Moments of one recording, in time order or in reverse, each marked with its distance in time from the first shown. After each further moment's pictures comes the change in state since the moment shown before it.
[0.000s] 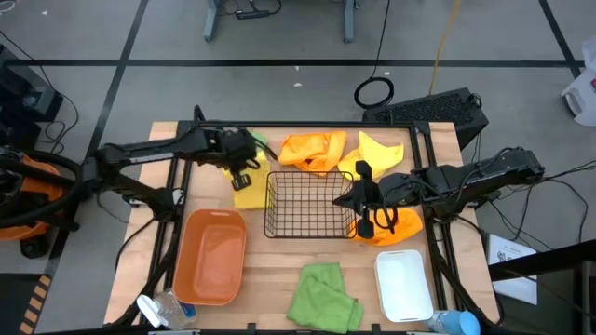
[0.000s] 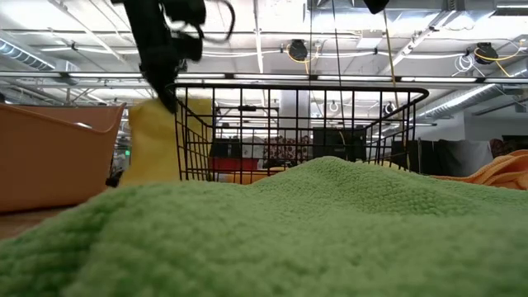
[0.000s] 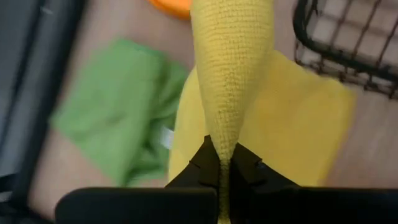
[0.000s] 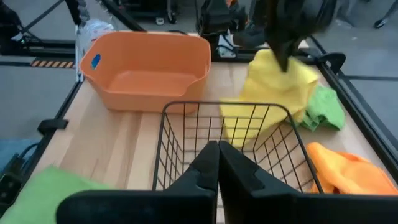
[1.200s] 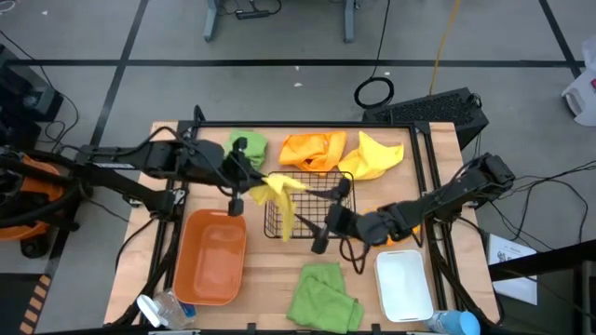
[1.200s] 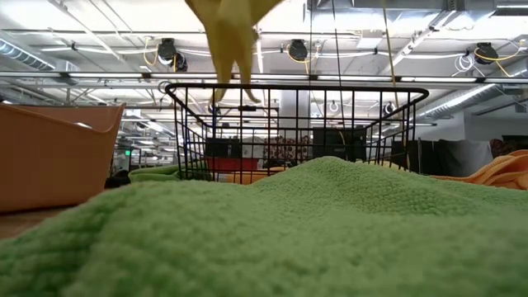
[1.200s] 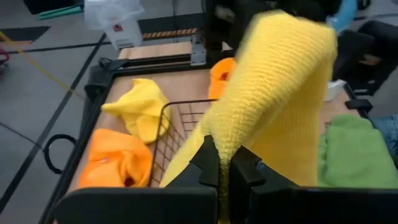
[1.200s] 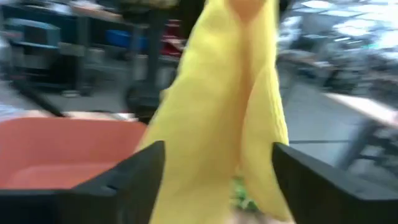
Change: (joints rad) left arm -0.416 -0.113 0.255 0.320 0.066 0.054; right arm 0.185 0.357 0.064 0.658 0.601 -0.231
